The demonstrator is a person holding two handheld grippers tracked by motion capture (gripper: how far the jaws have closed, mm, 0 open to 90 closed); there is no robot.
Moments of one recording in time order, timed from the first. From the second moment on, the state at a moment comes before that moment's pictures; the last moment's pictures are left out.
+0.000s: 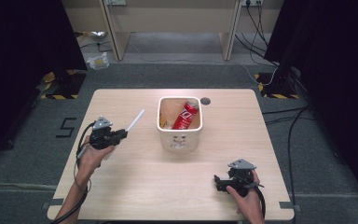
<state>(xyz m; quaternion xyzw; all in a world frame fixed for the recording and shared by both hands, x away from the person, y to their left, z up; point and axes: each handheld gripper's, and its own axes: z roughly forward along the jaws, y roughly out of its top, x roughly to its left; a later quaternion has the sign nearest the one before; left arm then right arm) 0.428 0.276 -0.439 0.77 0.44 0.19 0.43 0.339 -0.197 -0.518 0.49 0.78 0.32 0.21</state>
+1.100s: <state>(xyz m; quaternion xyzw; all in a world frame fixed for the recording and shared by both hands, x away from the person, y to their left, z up) 0.443 0.225 -0.363 0.79 0.36 0.20 0.46 0.339 -0.197 -0.518 0.49 0.78 0.32 0.21</state>
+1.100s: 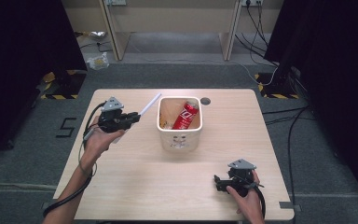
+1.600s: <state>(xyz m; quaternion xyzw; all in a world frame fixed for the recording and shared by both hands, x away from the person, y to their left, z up) 0.457 0.185 -0.348 0.79 0.34 0.18 0.47 0.339 -0.197 -0.518 0.49 0.78 0.32 0.21</state>
